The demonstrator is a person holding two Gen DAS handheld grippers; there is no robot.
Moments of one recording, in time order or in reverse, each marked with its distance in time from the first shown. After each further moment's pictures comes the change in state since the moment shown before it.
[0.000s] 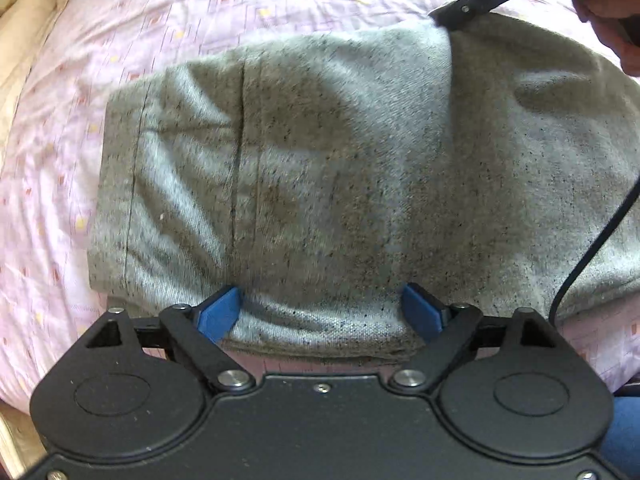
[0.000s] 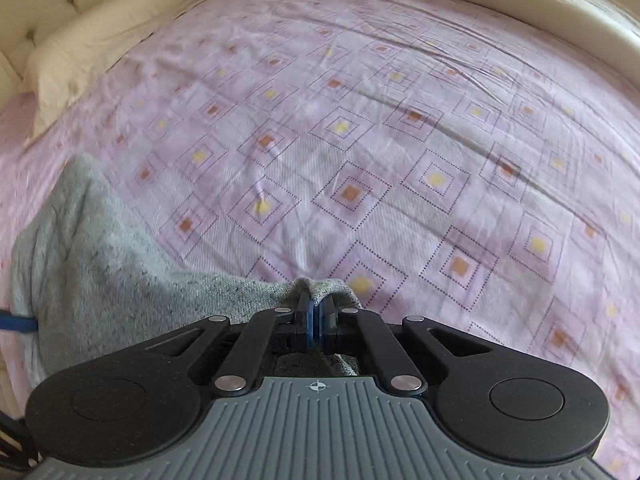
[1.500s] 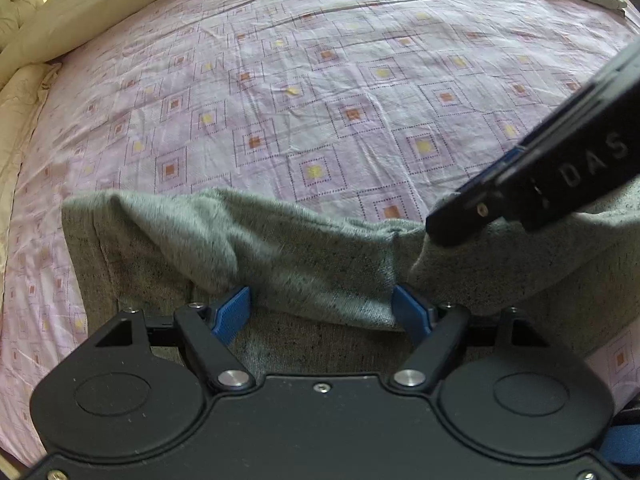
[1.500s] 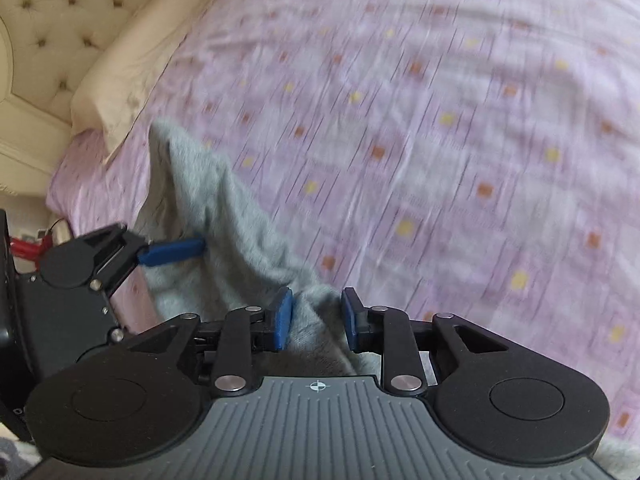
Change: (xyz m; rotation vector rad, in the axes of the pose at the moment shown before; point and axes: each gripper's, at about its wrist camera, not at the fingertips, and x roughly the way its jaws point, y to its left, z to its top) left arm -0.023 -0.040 0.015 0.144 -0.176 0.031; right arm -0.052 0.027 -0.062 0.267 0.152 0.284
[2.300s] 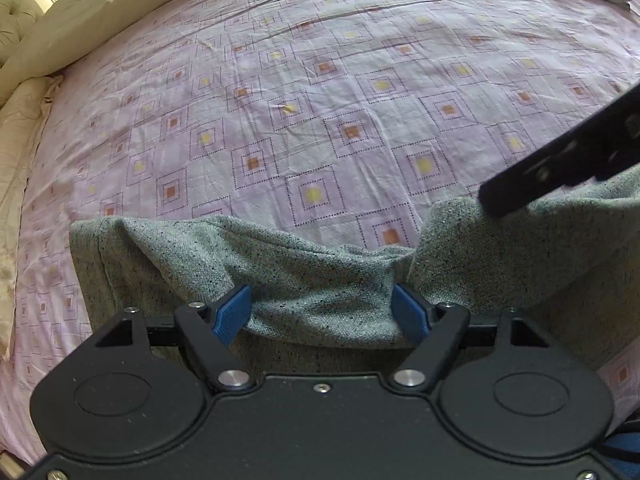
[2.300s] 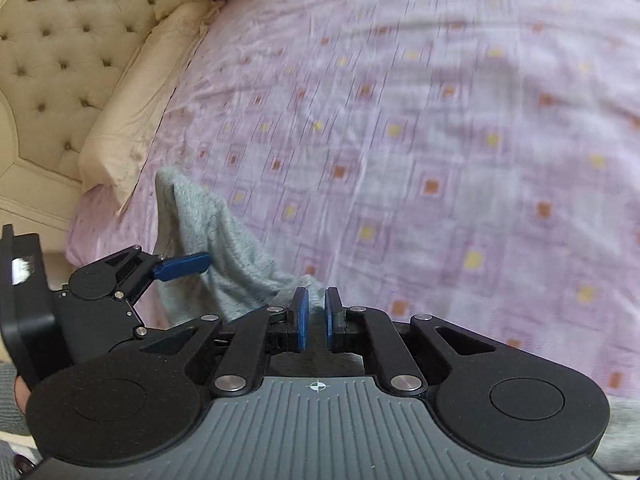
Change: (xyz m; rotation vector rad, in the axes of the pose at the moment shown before) left arm 0.002 -0.009 0.015 0.034 0.000 0.040; right arm -0.032 -0.037 -0.012 0.142 -0.084 0.068
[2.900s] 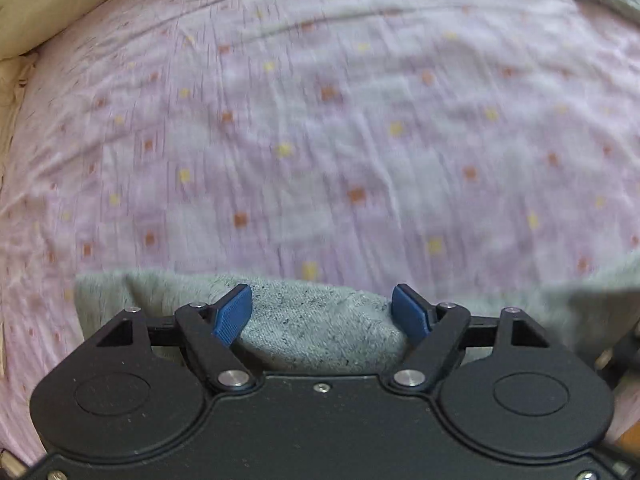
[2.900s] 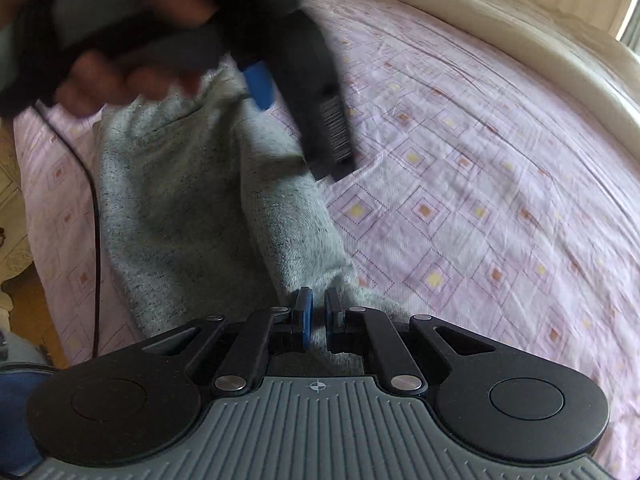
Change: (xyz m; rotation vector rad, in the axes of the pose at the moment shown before) left arm 0.029 0.012 0.067 -0.036 0.137 -0.043; right arm 0.009 0.066 -0.087 -0.595 -0.103 -0.449
